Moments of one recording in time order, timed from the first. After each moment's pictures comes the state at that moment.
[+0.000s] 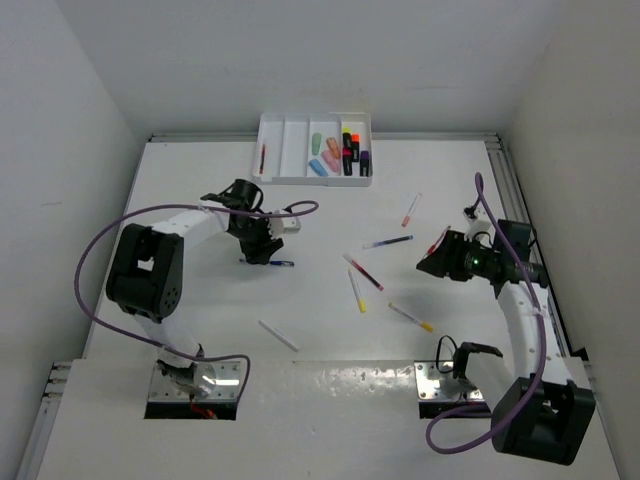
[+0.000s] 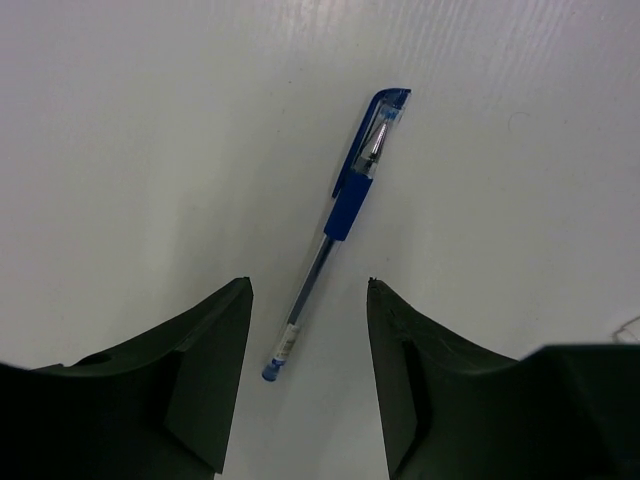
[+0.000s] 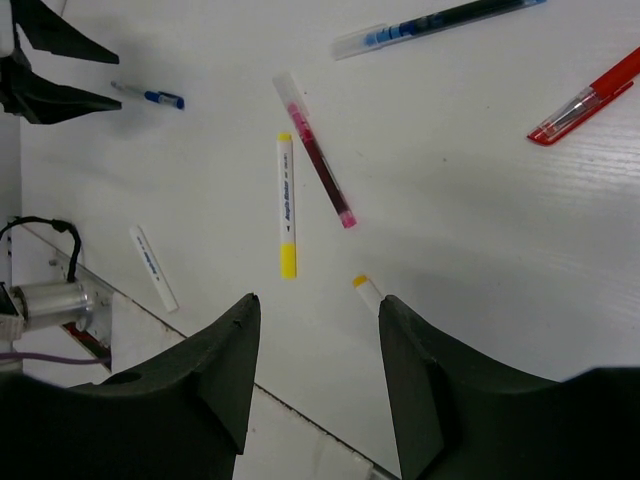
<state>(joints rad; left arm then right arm) -0.27 1.70 1.10 -0.63 0.41 0.89 -0.22 0.94 0.62 -0.58 -0.74 0.09</state>
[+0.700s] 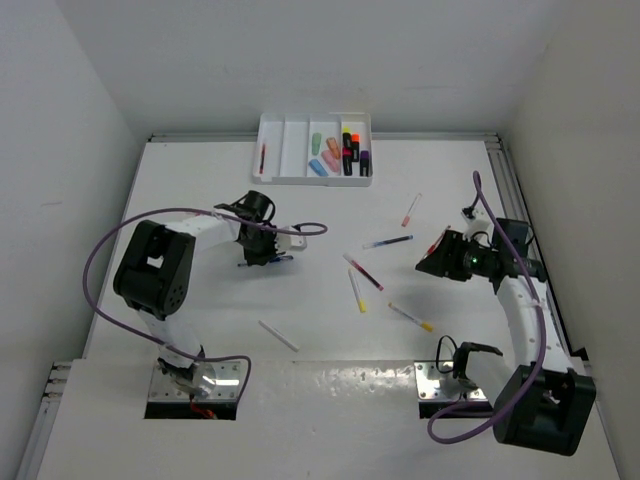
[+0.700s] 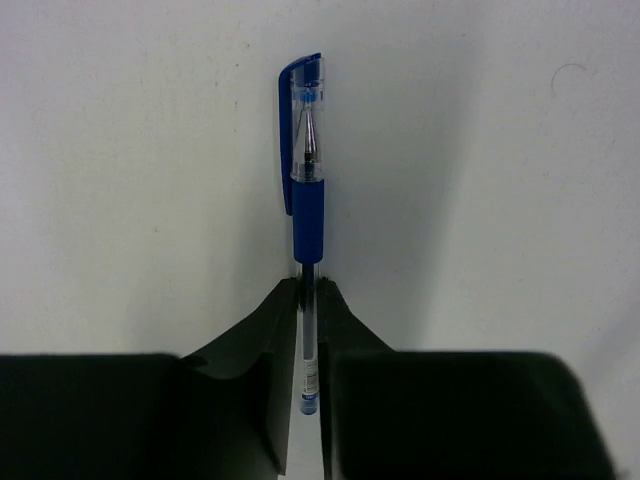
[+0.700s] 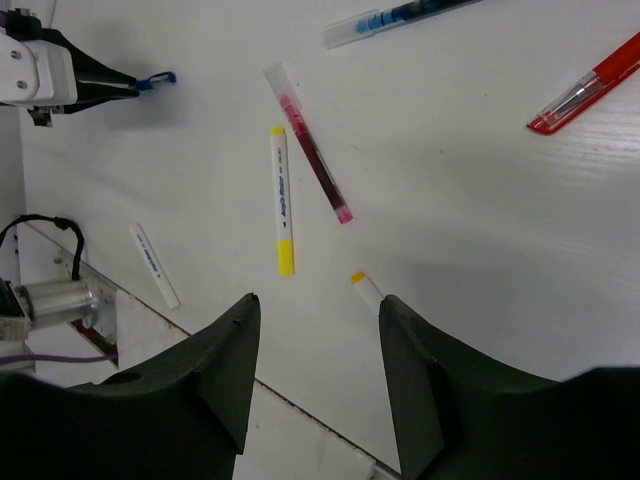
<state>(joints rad) -0.35 1.76 1.04 -0.54 0.25 1.00 -0.22 0.98 0.62 -0.58 -0.74 0.10</state>
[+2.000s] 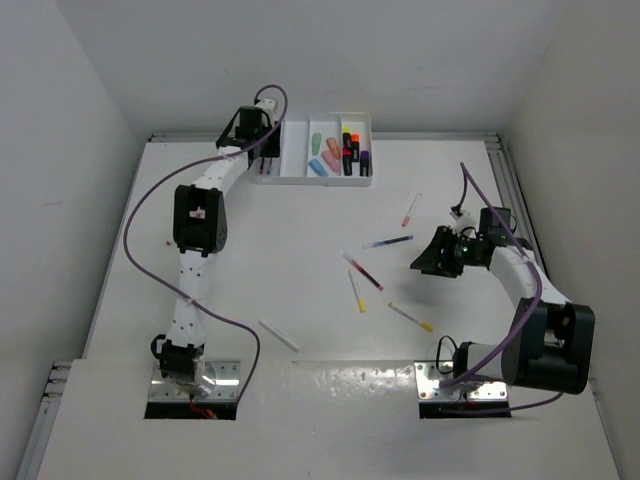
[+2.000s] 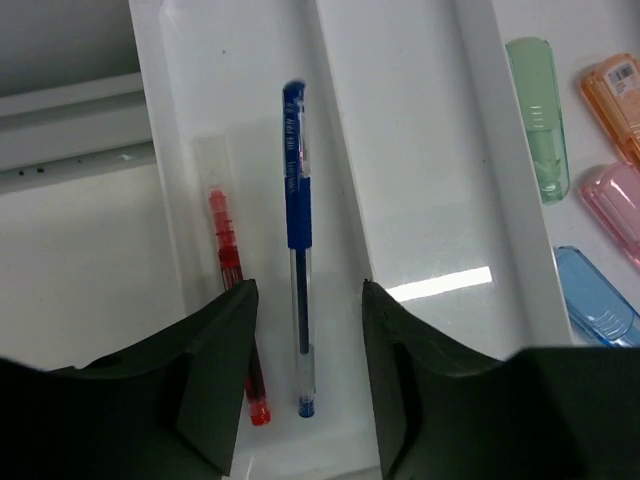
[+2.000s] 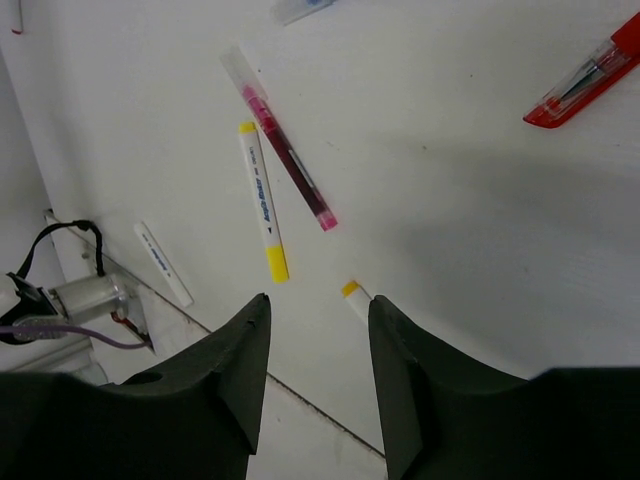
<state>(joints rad) -0.17 2.57 2.30 -0.27 0.06 -0.03 -0.18 1.29 0.66 -0.51 -0.74 0.15</state>
